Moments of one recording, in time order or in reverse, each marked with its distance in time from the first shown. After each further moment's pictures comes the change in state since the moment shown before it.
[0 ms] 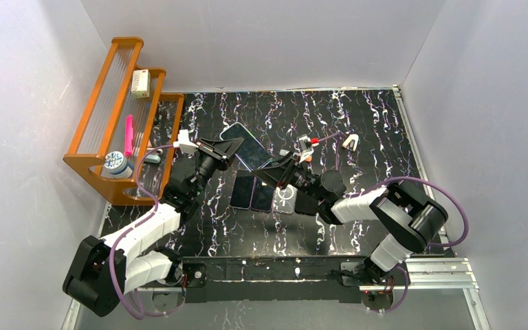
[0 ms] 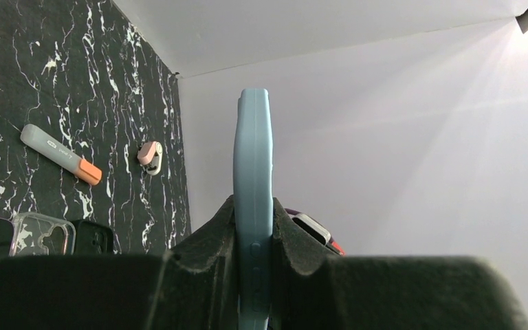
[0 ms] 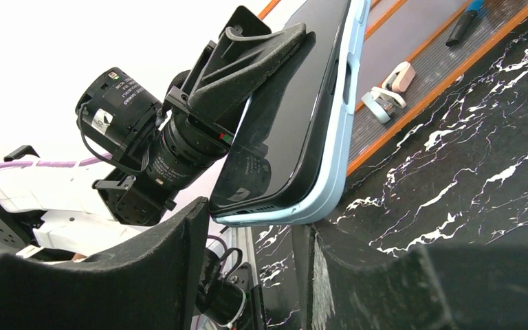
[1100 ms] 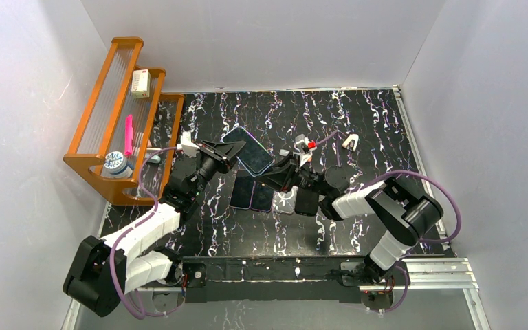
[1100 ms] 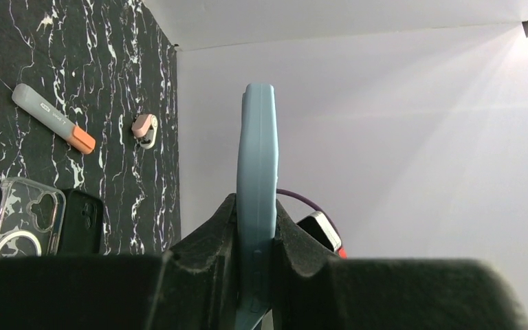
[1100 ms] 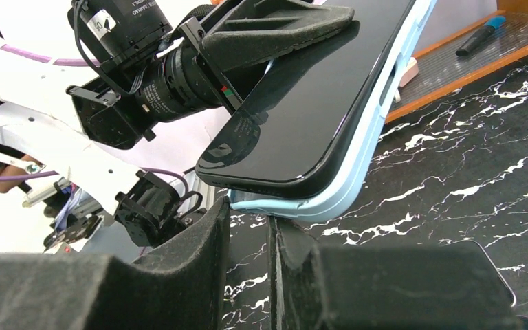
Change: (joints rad) left arm 0.008 -0.004 -0.003 -0.045 0.074 -0.090; right arm -0.081 0.054 0.003 0.058 -0.271 -0.234
